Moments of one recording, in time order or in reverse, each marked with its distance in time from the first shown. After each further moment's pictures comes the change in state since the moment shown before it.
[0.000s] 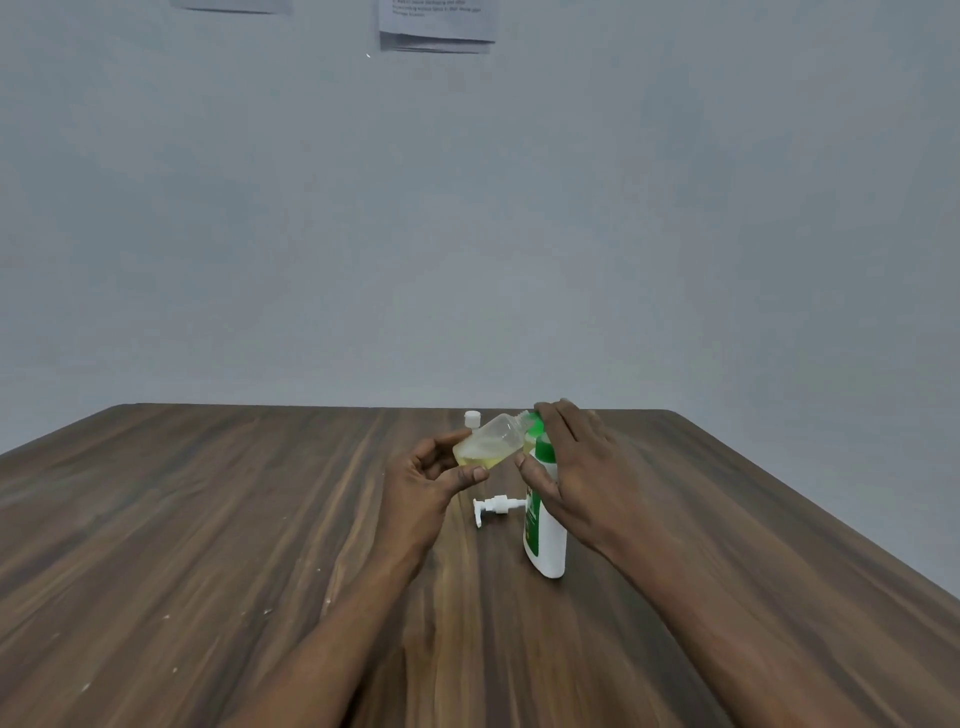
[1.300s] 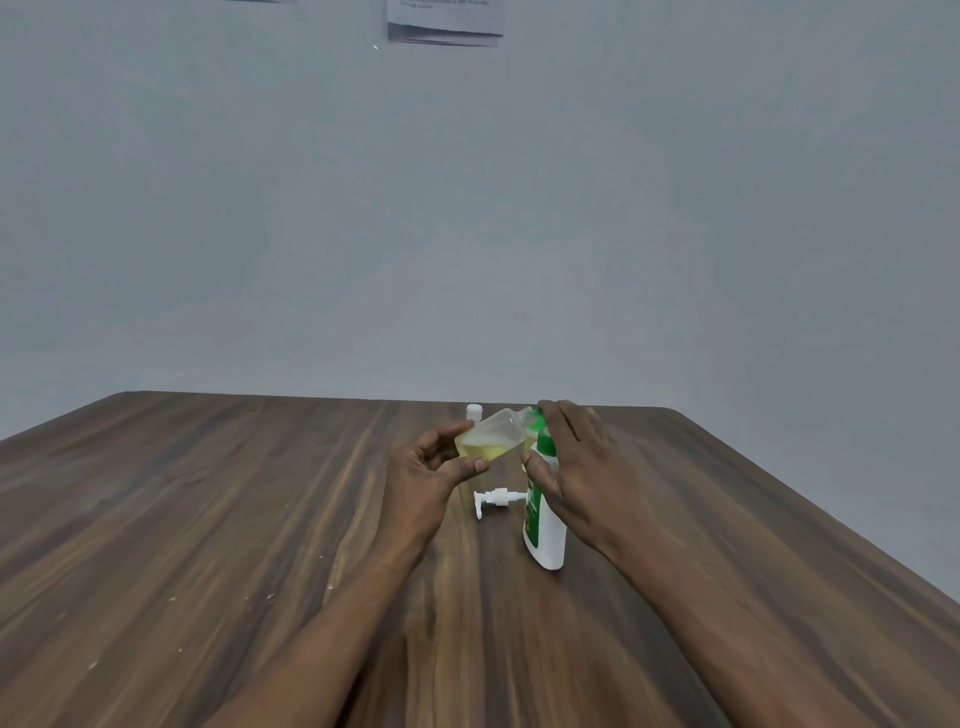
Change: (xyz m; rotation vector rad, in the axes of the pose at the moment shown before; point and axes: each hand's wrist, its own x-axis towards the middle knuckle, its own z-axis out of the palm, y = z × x) left_hand 0.000 -0.001 0.000 -0.011 0.015 -0.001; right_hand -0.005 0.004 0.003 0.041 0.027 -0.035
